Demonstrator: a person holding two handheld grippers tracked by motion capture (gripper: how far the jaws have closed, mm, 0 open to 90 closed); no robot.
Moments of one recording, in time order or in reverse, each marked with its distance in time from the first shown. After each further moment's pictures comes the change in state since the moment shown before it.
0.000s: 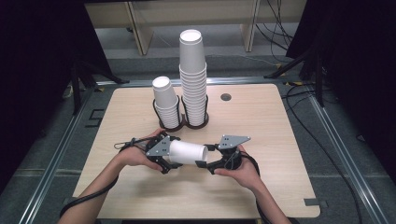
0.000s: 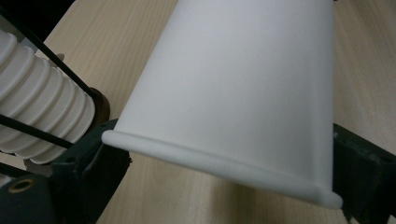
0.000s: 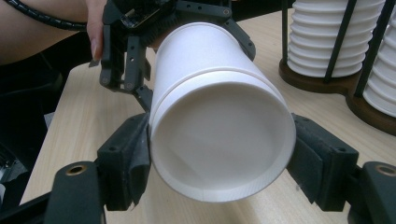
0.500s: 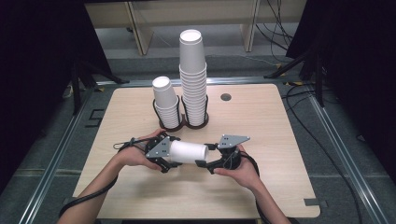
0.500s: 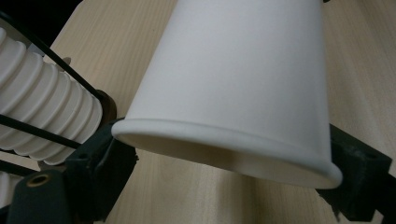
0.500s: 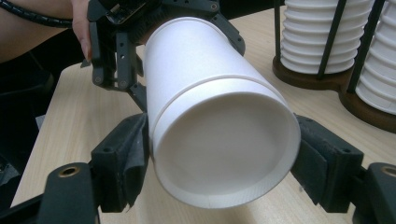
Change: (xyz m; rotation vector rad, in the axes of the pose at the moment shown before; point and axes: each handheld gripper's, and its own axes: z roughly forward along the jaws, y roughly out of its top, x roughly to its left) left arm -0.002 0.004 -0.003 0.023 0.019 0.049; right arm -0.003 -0.001 0.004 -0.015 -0.019 -0.013
